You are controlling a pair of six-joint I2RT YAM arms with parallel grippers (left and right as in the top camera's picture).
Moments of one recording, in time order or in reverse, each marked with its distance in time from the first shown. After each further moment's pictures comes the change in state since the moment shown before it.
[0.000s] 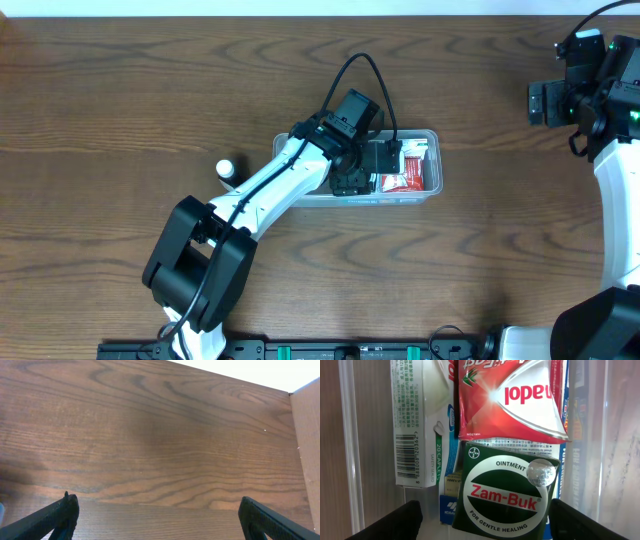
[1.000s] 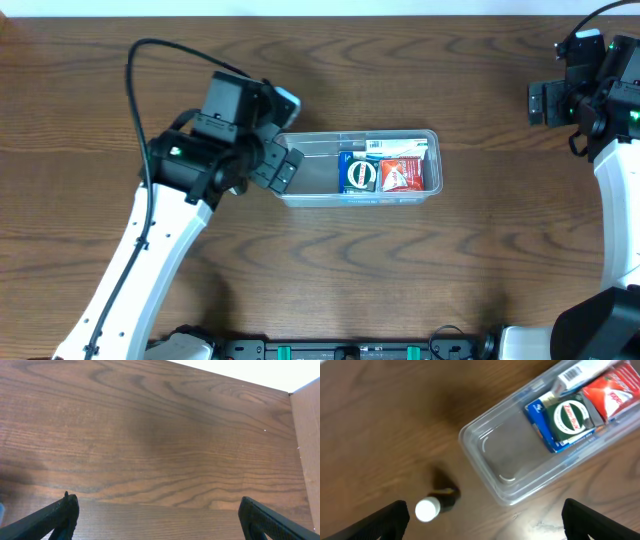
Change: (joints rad) left arm 0.279 -0.529 0.000 -0.397 -0.122 -0.728; right arm 0.000 0.000 0.000 0.000 0.000 0.000
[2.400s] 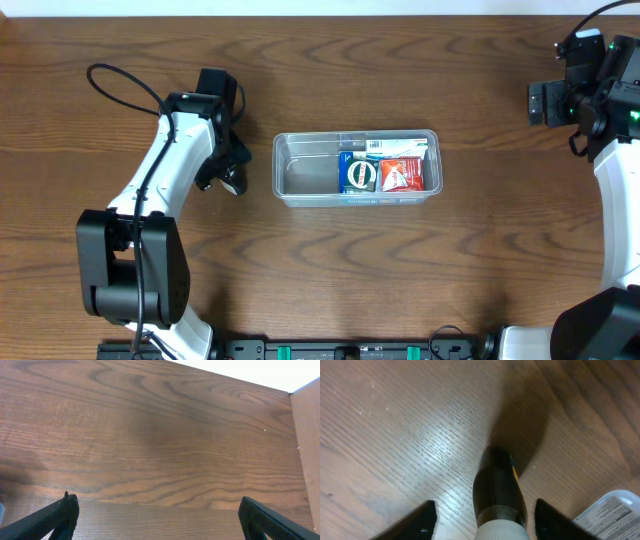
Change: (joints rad) left arm 0.241 0.422 -0.053 -0.015 -0.167 -0.967; right arm 0.000 0.000 0.000 0.000 0.000 0.000
